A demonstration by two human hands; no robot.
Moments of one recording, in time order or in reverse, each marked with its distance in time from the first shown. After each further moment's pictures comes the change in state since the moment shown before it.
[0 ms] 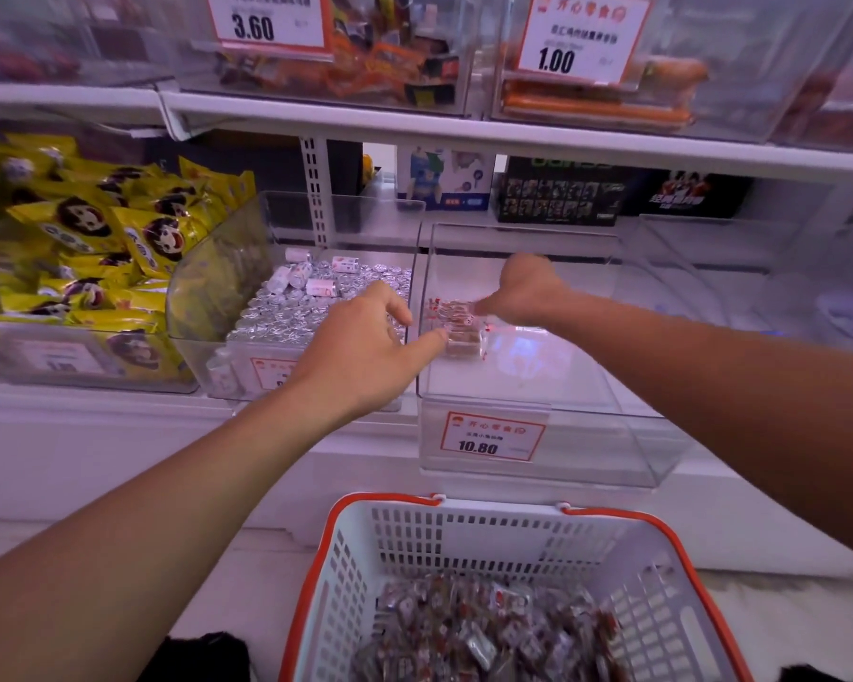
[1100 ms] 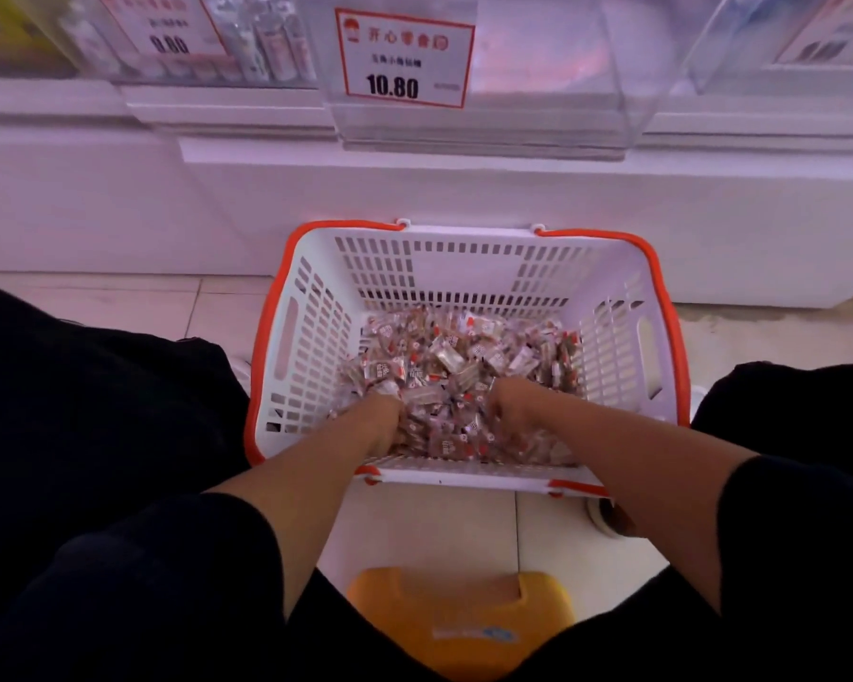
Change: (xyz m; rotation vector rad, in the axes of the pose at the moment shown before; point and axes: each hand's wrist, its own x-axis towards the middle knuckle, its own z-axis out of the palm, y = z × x) left_hand -0.271 -0.144 0.234 0.349 -1.099 -0.553; right_hand -0.270 0.182 0.312 -0.092 -0.945 -0.153
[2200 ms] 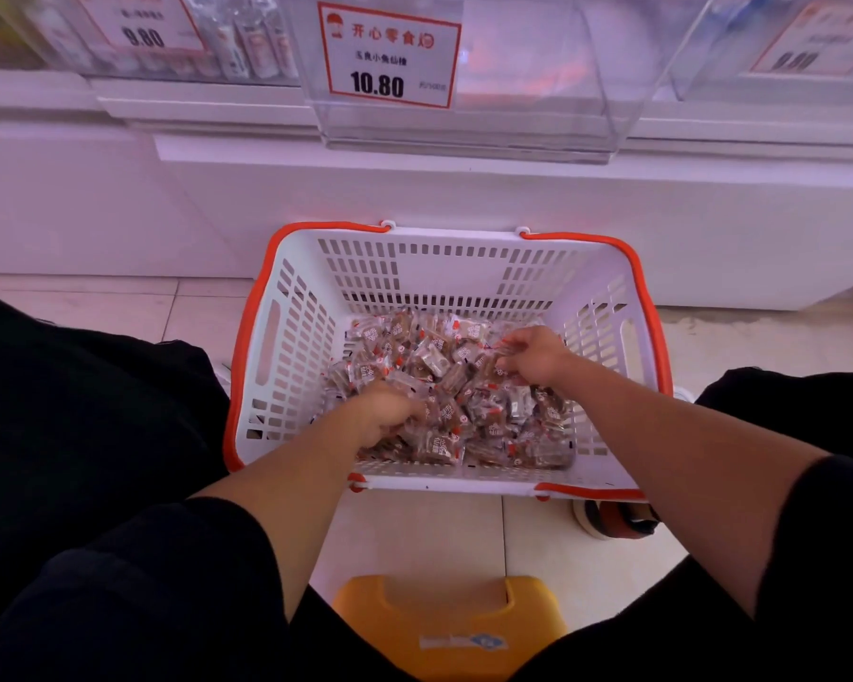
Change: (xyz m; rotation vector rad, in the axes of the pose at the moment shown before) left_hand 0.022 0.027 0.001 -0.986 0.011 -0.155; right_hand 0.000 0.040 -0.040 0.892 0.317 0.228
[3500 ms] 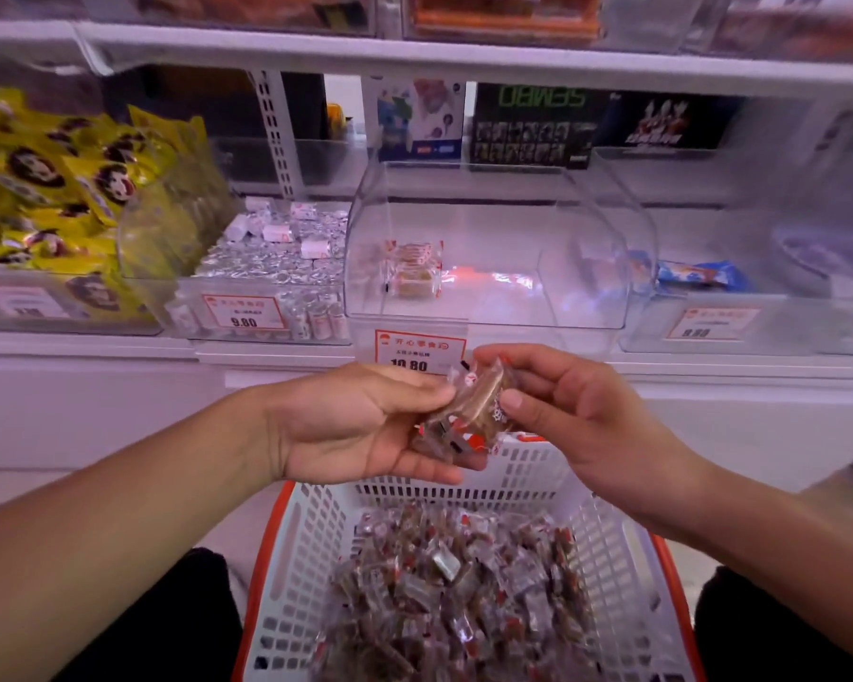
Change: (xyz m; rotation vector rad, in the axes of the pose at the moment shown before) left_hand -0.248 0.213 -0.097 -0.208 -0.711 0.438; right_hand -0.209 -0.199 -0.089 0.429 -0.052 -0.878
